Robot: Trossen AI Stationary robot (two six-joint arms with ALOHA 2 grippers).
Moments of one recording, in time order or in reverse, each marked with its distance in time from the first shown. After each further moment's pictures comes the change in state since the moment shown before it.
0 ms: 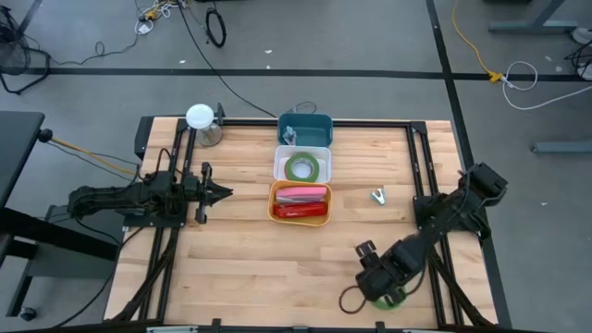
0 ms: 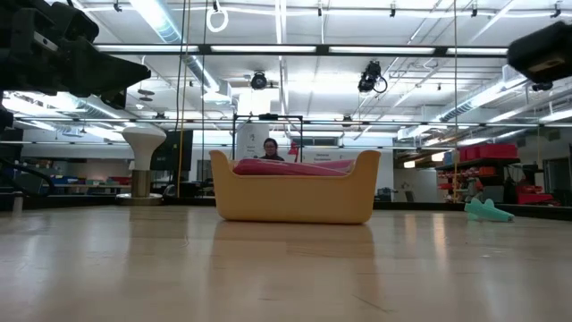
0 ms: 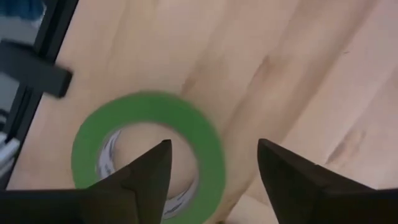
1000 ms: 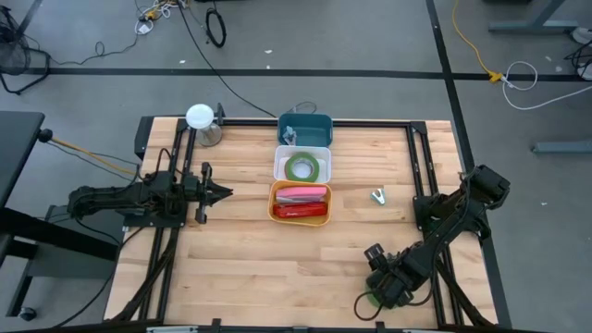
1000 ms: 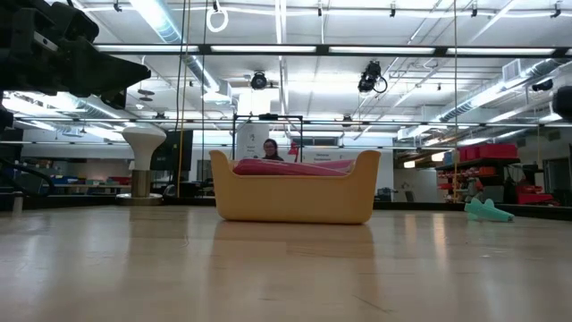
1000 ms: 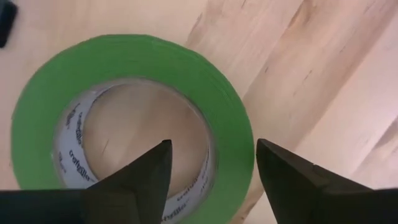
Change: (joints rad) left arm 0.000 0.000 0.000 0.000 0.000 0.000; right arm 0.114 0.000 -0.191 0.158 0.088 0.057
